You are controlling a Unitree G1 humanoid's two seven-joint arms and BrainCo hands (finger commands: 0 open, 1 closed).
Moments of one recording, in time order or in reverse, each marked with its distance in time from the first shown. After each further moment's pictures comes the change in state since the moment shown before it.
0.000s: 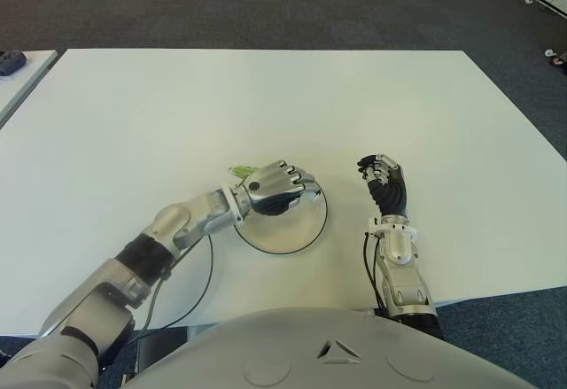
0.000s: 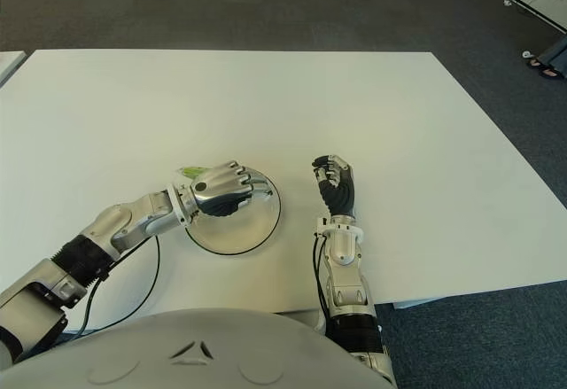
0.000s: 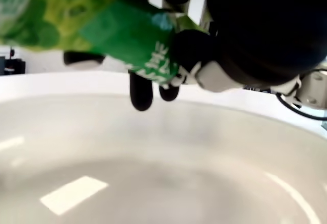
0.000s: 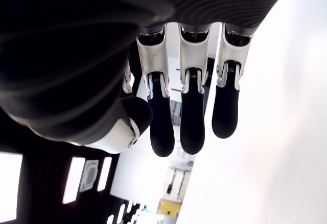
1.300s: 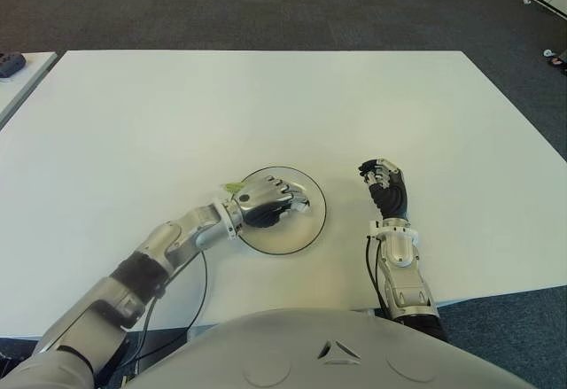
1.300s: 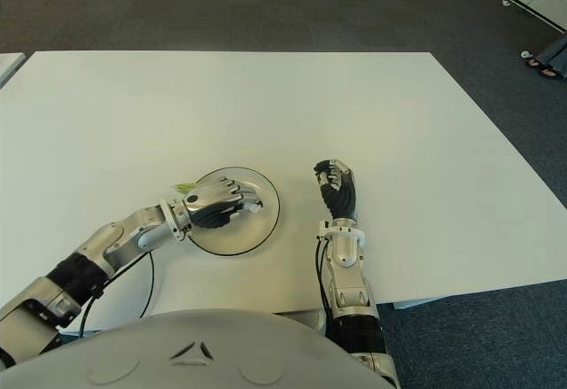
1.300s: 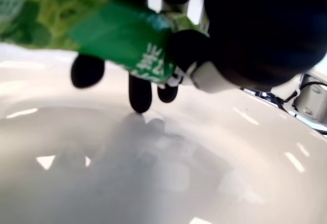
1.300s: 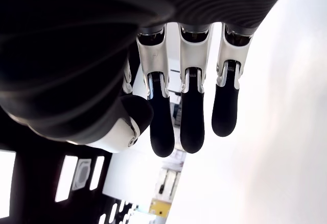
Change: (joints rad) left arm 0.137 0.043 0.064 -0.075 -0.202 0.029 -0.157; right arm -0.003 -0.017 -0.003 0.042 0.002 -0.009 -0.003
